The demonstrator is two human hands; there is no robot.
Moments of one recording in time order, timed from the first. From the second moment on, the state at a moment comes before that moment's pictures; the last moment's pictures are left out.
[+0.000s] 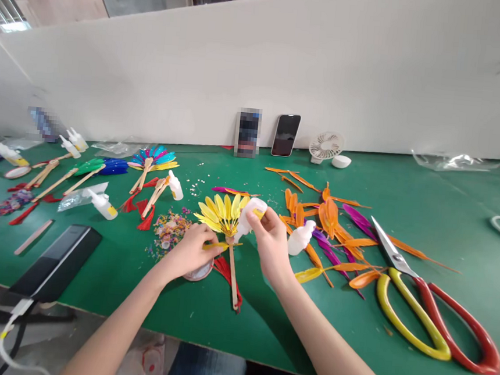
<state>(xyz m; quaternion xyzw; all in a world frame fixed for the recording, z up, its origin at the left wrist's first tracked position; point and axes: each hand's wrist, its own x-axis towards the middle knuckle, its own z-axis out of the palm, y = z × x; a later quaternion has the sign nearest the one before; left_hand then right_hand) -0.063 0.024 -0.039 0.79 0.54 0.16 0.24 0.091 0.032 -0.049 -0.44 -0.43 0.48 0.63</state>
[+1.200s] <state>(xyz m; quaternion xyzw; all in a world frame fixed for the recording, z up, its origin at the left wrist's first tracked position) -0.066 0.020 -0.026 0.64 0.57 0.27 0.45 0.090 0.026 -0.038 -0.43 -0.44 0.45 0.65</state>
